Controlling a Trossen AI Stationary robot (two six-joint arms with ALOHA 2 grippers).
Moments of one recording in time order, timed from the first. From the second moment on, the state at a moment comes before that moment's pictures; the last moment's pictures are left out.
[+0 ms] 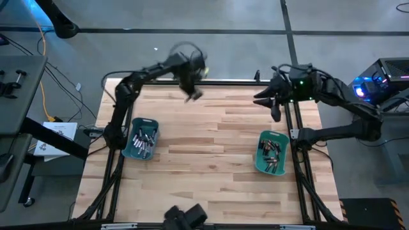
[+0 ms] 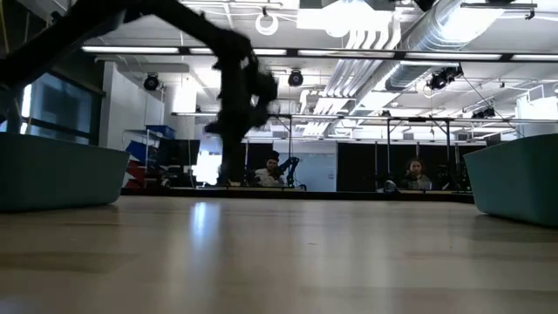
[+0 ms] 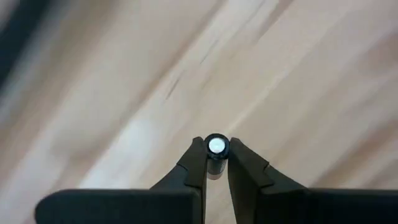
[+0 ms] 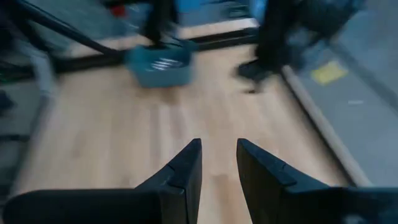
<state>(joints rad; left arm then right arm) 0.63 2.18 1.94 -1.35 0.09 -0.06 -0.32 1.01 1.36 -0.89 -0.13 -0.05</state>
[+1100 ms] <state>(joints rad) 0.32 1.76 2.05 -0.08 0.44 -0.06 -0.31 1.20 1.05 0.77 -0.15 0.02</state>
